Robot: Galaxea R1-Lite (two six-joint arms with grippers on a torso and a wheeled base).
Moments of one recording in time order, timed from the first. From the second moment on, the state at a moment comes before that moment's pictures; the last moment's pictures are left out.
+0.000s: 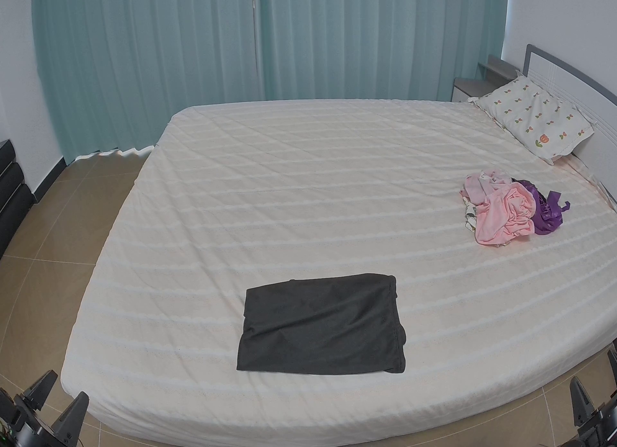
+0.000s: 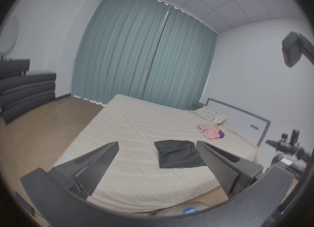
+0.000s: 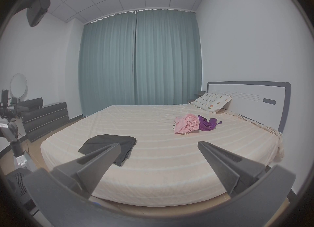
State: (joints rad) left arm -0.24 0.12 -0.03 -0.02 0.01 -0.32; right arm 0.00 0.01 -0.05 0.08 0.03 -0.02
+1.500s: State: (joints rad) left arm 0.03 0.08 -0.02 -0.05 0.28 0.07; right arm -0.02 0.04 -0.06 0.08 -0.03 0.00
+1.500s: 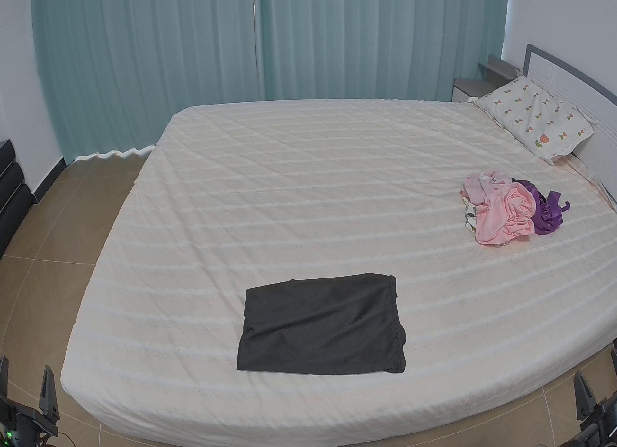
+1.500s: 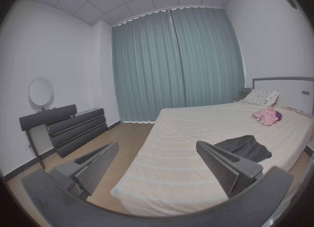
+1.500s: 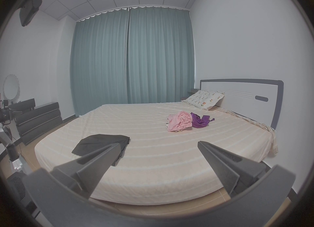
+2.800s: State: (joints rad) left arm 0.00 0.01 -0.02 0.00 0.01 0.01; right arm 0.00 0.01 -0.02 -0.07 0.09 -0.15
